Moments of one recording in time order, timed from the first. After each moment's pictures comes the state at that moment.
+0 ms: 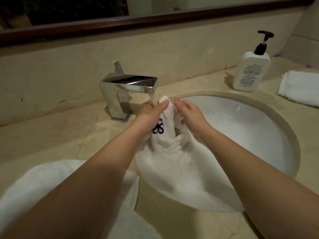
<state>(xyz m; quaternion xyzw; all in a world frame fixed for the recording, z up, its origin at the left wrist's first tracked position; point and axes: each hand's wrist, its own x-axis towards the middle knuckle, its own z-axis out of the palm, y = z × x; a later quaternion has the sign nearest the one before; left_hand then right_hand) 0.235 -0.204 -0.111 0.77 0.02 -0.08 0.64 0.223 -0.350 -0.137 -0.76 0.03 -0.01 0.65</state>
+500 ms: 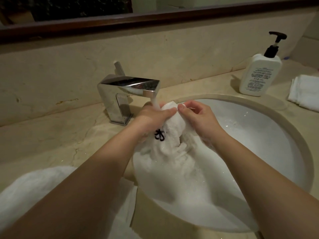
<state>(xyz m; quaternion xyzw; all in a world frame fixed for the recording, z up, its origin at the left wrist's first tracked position) 0.251 -0.202 -0.107 0.81 0.02 -0.13 0.57 0.223 -0.364 -0.133 -0.71 0.00 -0.04 0.70</state>
